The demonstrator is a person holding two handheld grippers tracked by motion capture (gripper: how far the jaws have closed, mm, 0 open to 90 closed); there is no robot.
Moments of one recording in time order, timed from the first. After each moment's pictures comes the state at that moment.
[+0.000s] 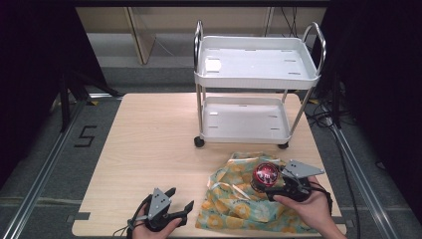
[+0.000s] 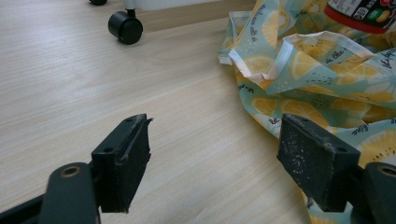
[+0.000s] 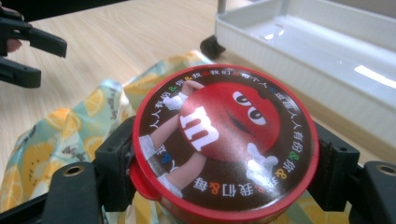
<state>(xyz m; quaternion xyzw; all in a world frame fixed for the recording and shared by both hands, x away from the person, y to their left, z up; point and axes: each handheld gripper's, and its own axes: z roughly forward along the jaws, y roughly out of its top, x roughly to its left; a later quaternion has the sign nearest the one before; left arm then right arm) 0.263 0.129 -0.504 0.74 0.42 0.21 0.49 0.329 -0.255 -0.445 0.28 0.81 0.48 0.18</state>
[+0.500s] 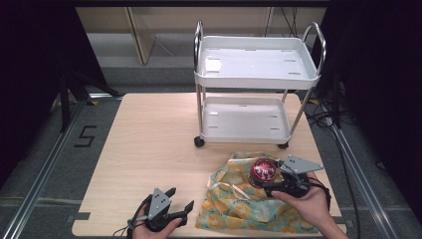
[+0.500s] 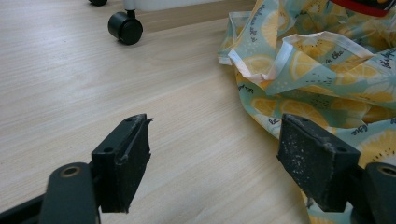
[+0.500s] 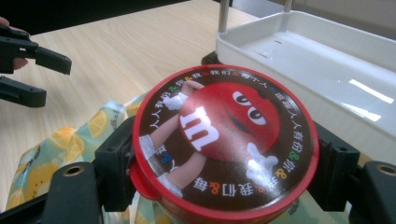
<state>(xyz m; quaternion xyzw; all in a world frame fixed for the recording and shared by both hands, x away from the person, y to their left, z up) 0.264 0.130 -0.504 0.75 0.41 0.21 0.48 0.333 -0.246 -0.434 0.29 0.80 0.49 0.18</state>
